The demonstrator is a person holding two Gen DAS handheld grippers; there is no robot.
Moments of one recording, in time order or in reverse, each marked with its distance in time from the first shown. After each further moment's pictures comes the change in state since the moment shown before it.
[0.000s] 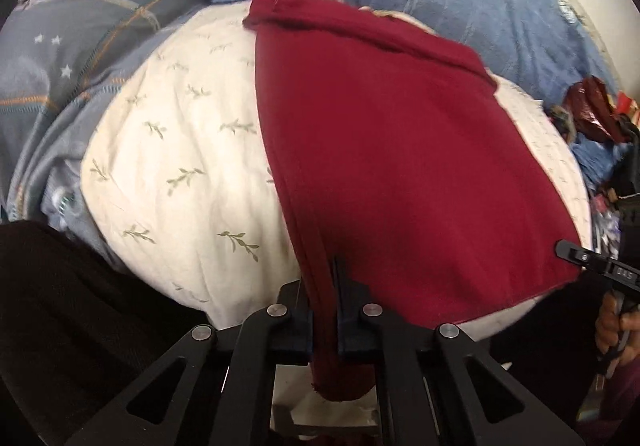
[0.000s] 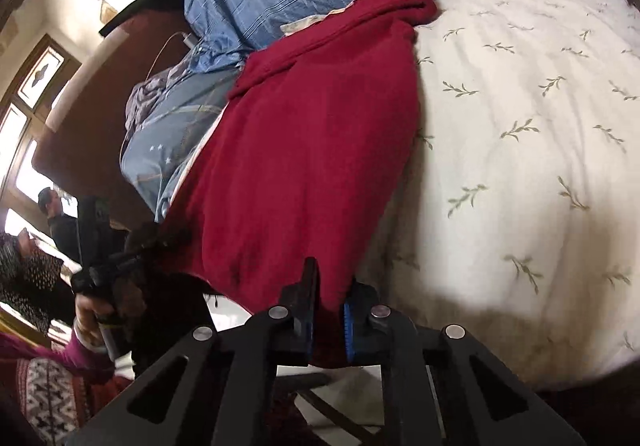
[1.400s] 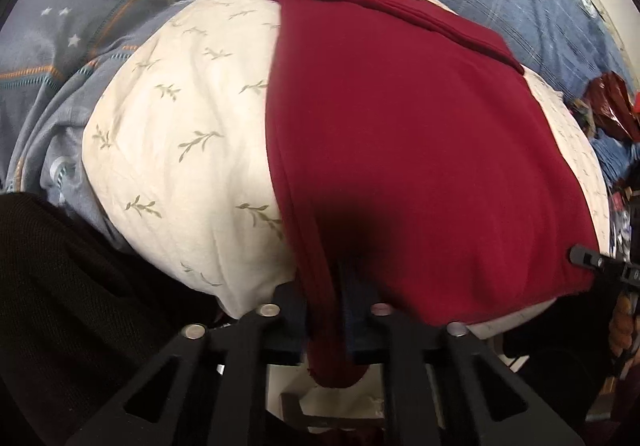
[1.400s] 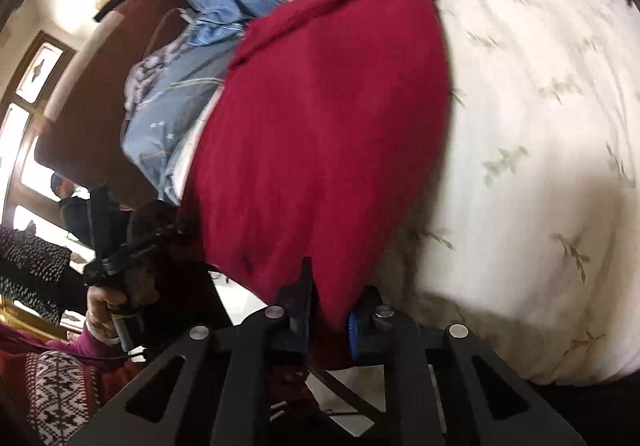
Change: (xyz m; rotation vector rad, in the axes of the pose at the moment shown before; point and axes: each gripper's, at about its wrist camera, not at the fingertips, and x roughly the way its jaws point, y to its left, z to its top) left arm 0.028 0.010 -0.005 -0.027 0.063 0.052; right arm 0.025 0.007 0.001 0.018 0.093 0.056
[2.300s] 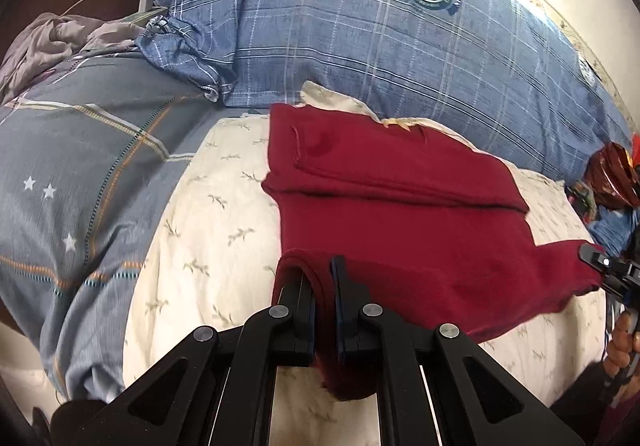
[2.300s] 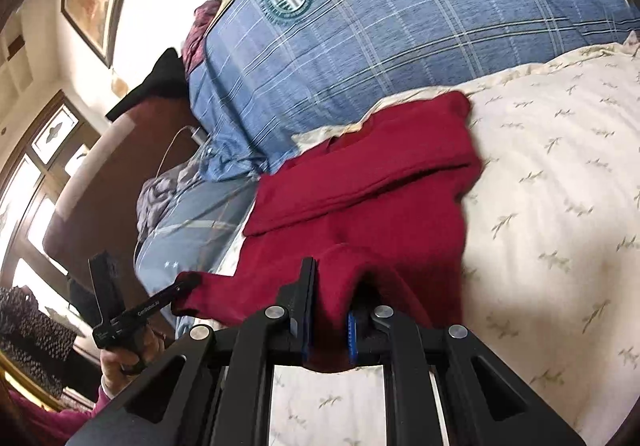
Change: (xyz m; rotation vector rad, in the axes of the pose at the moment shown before) left arm -0.024 0.005 0.113 -0.002 -0.300 0.017; right arm -0.035 -0.001 0.121 0.034 -0.388 0.014
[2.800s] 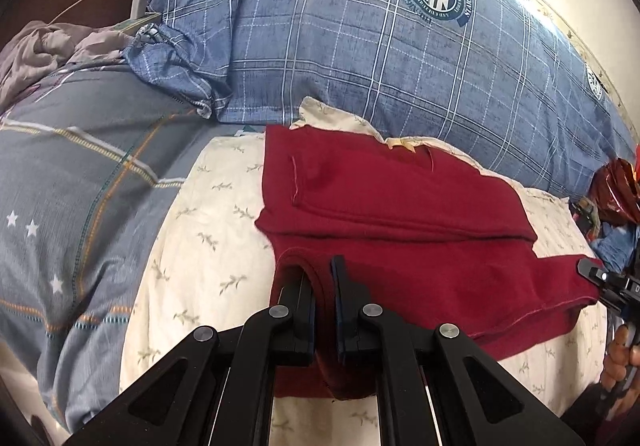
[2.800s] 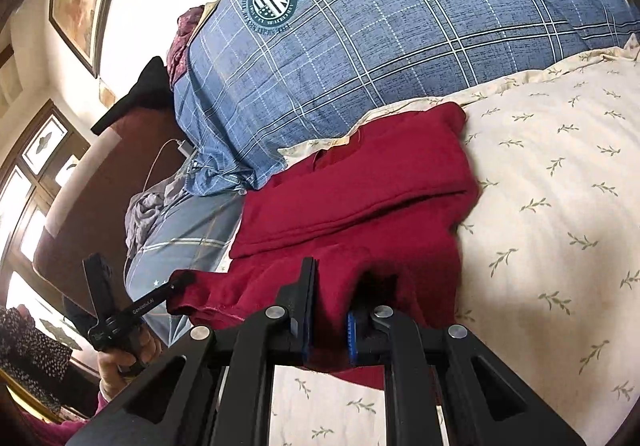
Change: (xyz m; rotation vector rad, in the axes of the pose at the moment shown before) left arm 0.031 -0.004 0.036 -0.001 -0.021 -0.002; right arm 0.018 -0.005 0.023 0.020 -0.007 -0.040
